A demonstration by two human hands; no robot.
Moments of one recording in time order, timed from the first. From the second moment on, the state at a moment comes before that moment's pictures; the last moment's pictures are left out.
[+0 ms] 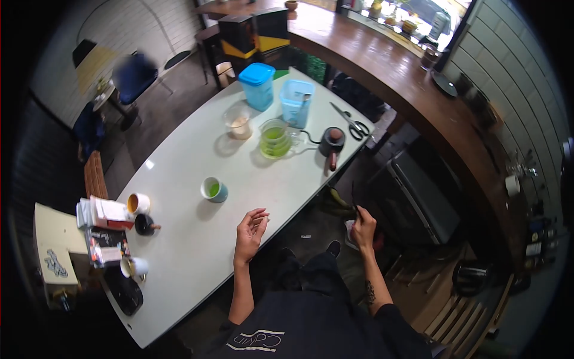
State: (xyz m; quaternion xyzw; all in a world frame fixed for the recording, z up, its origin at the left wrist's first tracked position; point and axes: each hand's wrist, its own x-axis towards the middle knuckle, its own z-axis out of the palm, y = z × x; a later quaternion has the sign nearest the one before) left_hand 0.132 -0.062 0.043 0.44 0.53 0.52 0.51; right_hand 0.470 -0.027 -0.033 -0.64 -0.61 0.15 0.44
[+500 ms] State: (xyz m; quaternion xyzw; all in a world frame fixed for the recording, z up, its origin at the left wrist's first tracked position) left_hand 0.290 -0.001 0.060 0.54 0.37 0.36 0.66; right_hand 0.722 -0.044 0.053 -0.73 -0.30 0.00 0.61
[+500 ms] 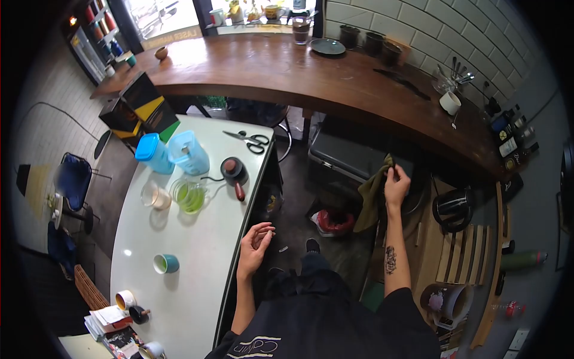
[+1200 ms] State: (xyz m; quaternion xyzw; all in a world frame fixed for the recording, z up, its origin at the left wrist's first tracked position) left_hand 0.366 -0.007 0.060 0.45 0.48 0.45 0.60; right_hand 0.750 0.046 -0.051 -0.77 -0.53 0.11 0.34
